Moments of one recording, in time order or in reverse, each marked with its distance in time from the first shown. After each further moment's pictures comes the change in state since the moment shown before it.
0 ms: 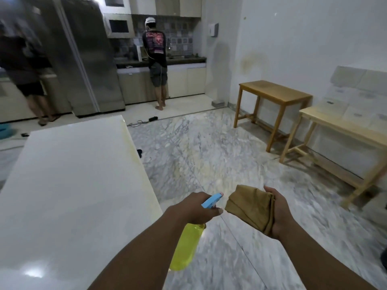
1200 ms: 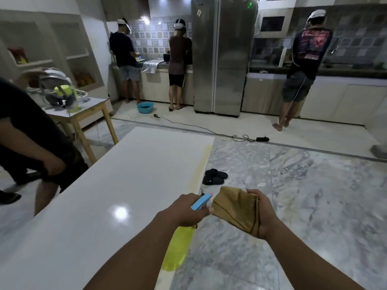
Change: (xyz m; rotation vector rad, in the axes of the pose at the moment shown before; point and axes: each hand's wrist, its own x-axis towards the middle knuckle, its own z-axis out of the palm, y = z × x) left_hand 0.331 -0.263 -0.361 -0.161 0.537 -0.573; right_hand 0.593 -0.111 0.436 -0.461 -0.613 0.454
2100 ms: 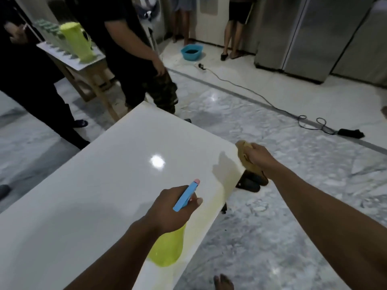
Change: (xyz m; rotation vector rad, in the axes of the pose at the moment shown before) left_hand 0.412 -0.074 -0.125 -0.345 0.358 -0.443; right_hand 0.612 -0.293 0.081 -1.113 -0.137 -0.168
